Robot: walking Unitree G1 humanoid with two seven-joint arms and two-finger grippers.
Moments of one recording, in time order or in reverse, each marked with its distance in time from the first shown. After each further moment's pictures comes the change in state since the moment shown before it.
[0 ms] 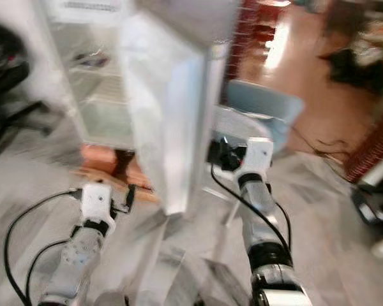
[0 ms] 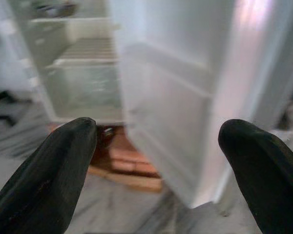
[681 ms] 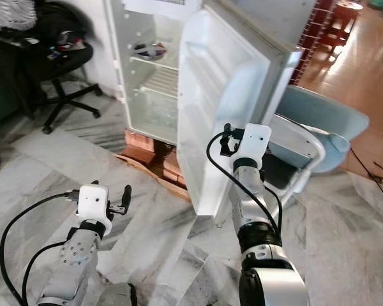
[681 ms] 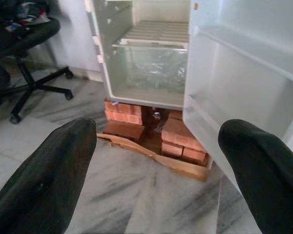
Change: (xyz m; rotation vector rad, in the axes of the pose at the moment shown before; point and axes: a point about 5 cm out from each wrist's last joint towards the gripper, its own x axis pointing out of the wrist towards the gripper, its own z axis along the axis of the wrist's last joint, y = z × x) left arm -0.001 0.000 -0.002 0.004 0.014 0.017; right arm 0.018 0.005 0.011 -0.003 -0.009 -0.187
